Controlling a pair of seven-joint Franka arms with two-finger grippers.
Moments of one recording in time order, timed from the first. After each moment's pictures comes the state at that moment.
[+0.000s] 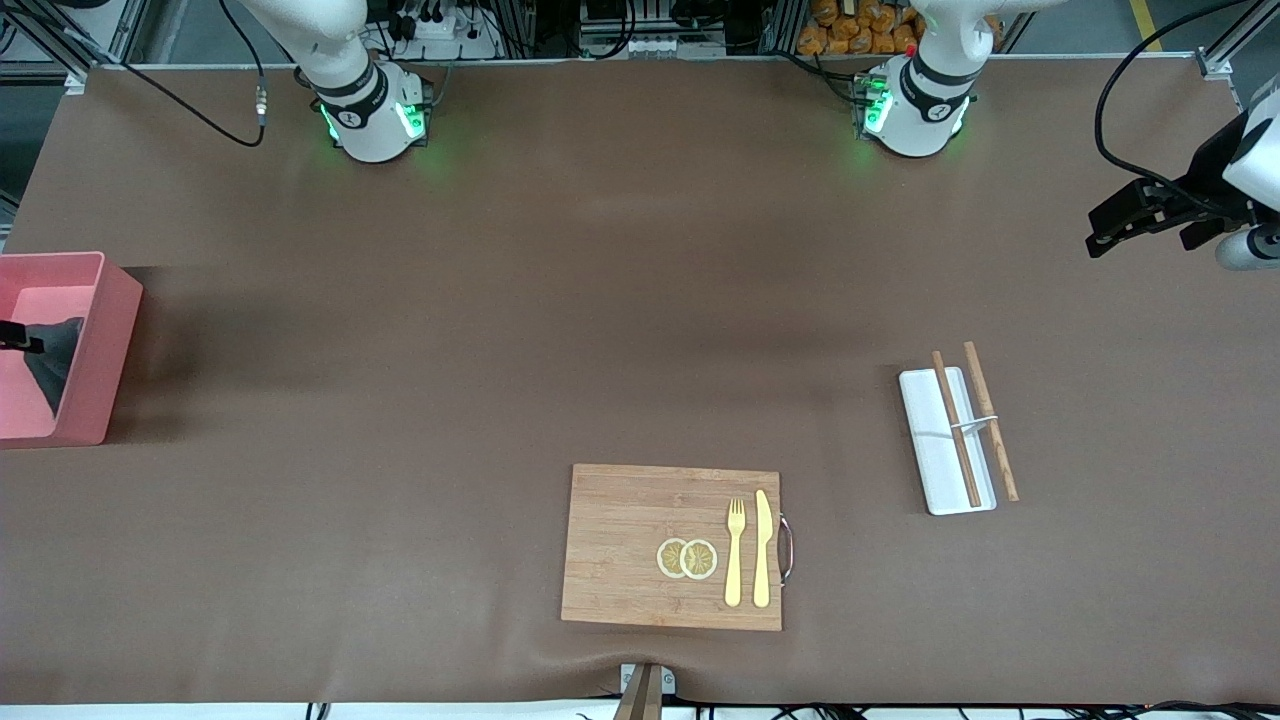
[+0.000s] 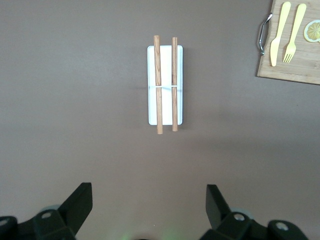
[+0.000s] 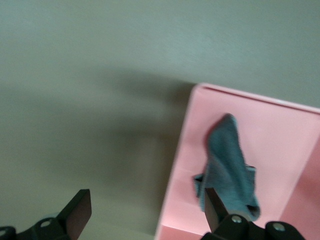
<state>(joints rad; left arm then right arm) 0.06 -0.01 -0.14 -1.51 0.01 1.49 -0.15 -0.51 0.51 -0.04 -1.45 -0.02 1.77 -0.79</state>
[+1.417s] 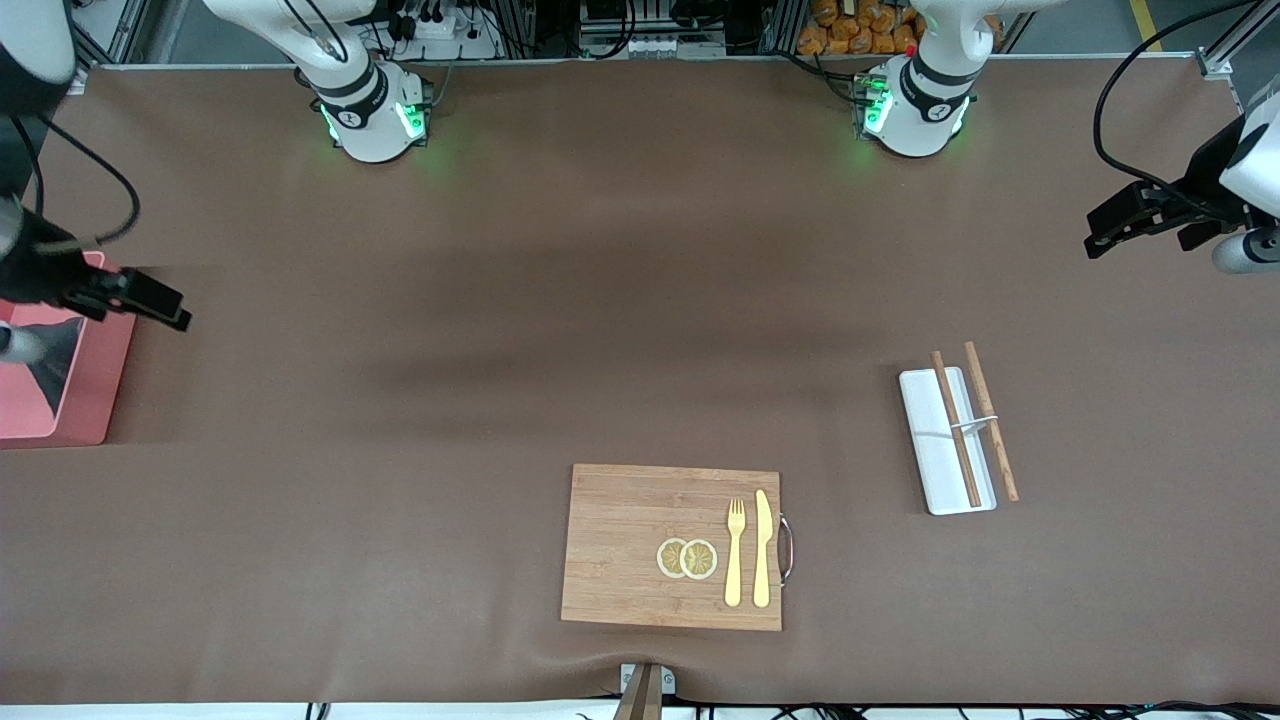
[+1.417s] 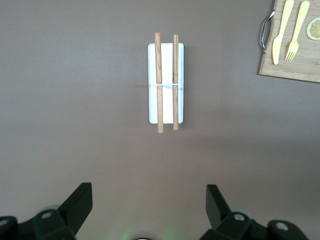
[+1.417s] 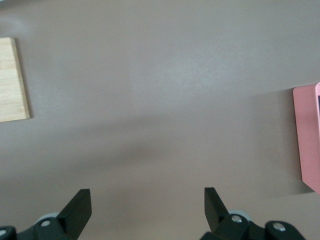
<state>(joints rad) 0.06 -0.01 -0.14 -1.52 0.01 1.49 -0.15 0.04 0.09 -0.03 -1.47 0.03 1.56 0.16</state>
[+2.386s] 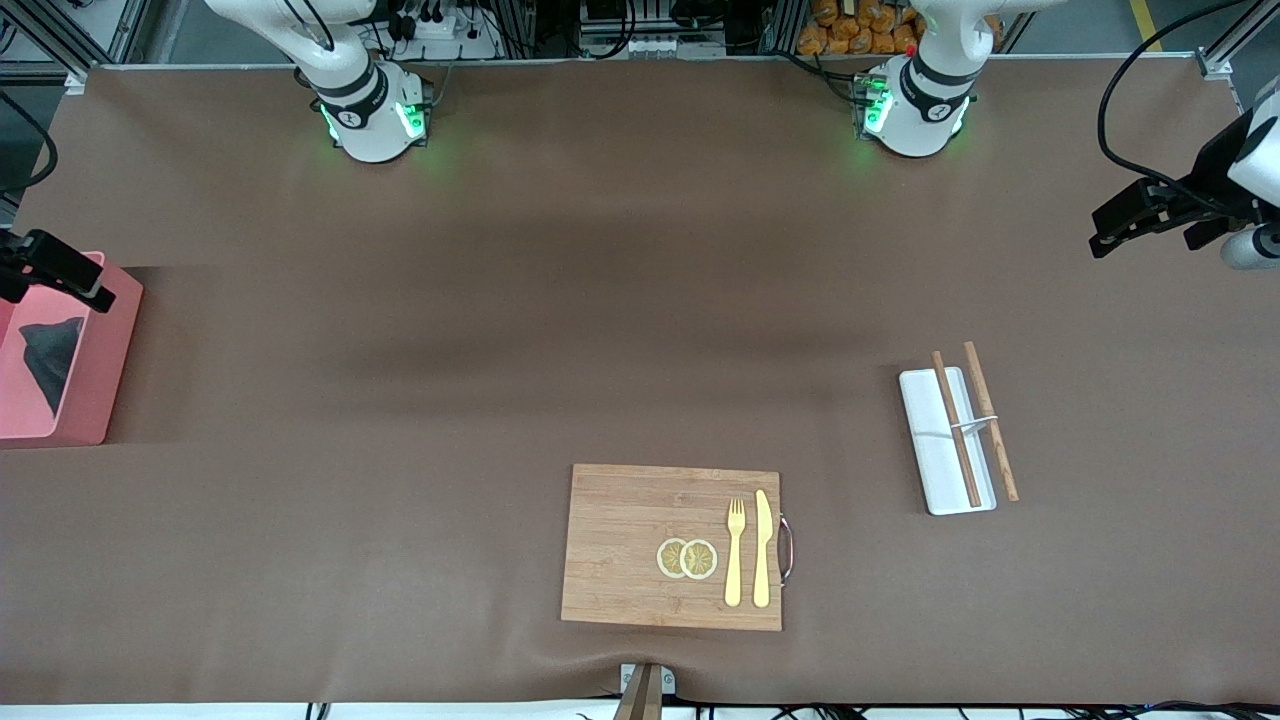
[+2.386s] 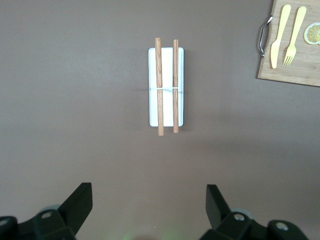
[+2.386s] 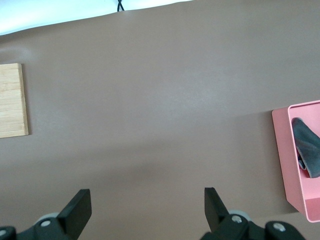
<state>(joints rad) 0.06 -0.01 -0.14 -1.50 0.02 1.49 -0.15 -0.01 0.03 -0.06 -1.50 0.03 1.65 0.07</state>
